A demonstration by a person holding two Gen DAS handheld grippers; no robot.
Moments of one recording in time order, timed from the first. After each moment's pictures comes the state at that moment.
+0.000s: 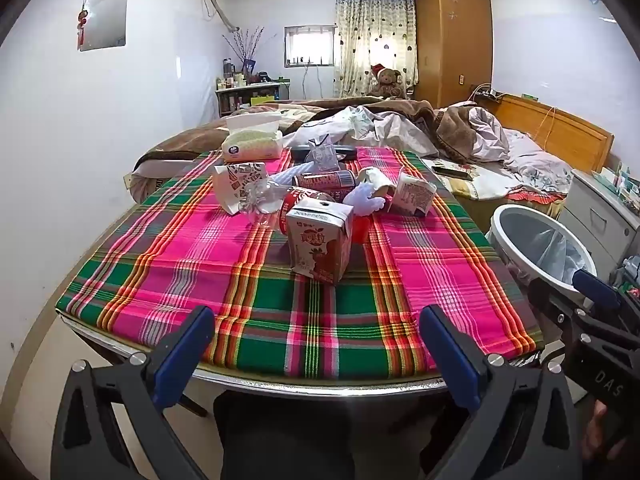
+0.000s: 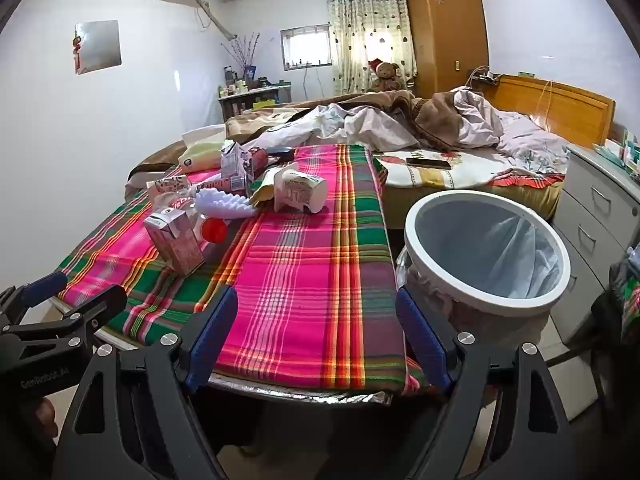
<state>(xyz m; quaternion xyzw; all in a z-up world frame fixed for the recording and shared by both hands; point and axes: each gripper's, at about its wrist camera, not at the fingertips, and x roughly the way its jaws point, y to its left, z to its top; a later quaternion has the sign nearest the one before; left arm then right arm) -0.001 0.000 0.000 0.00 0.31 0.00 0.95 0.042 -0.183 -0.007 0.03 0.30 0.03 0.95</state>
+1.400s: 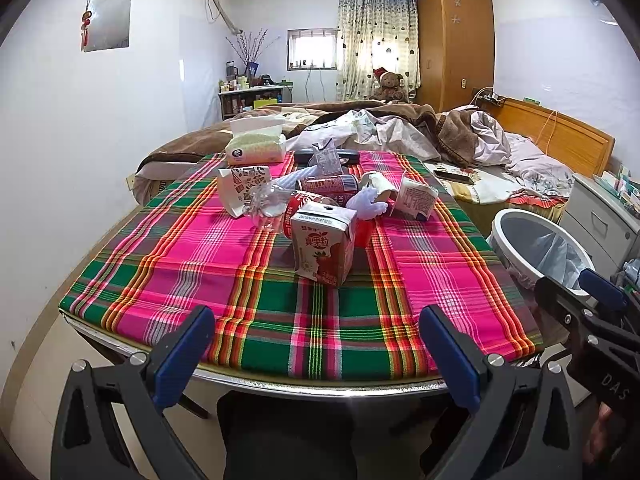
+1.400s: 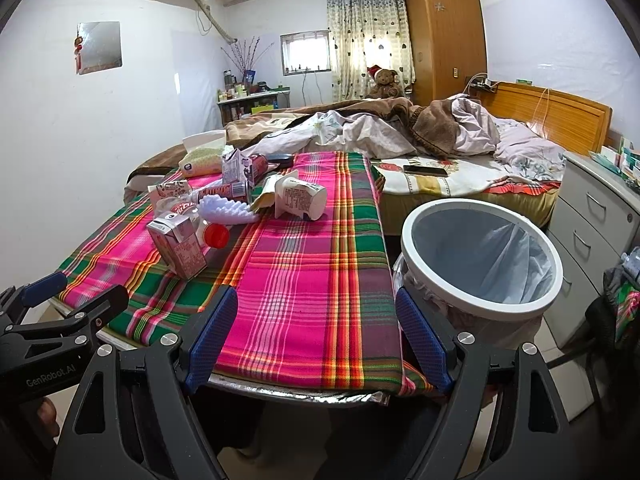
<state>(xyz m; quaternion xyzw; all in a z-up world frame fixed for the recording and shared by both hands) -0.004 0.003 0.006 0.00 0.30 0.01 0.95 0.036 -0.182 0.000 0.03 0.29 0.03 0.96</state>
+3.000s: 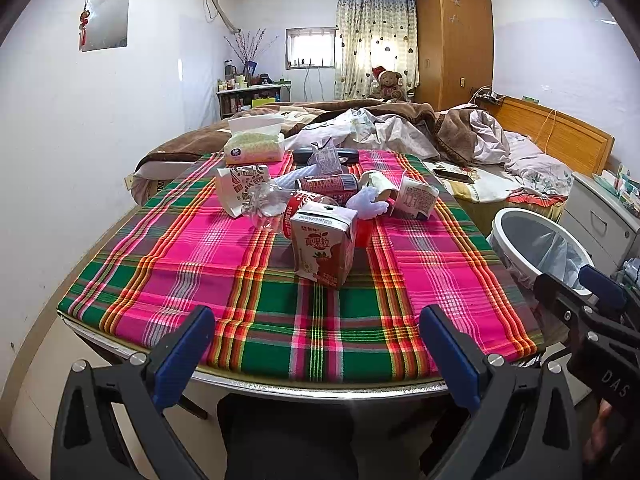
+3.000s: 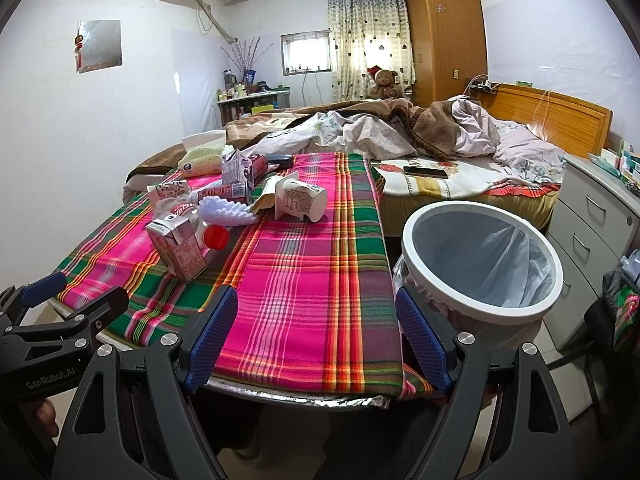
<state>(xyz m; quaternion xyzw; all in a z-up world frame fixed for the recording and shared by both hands) -0.001 -0.001 0.006 0.00 0.31 0.00 0.95 0.037 -0.181 0.002 0.03 0.29 0.03 0.96</state>
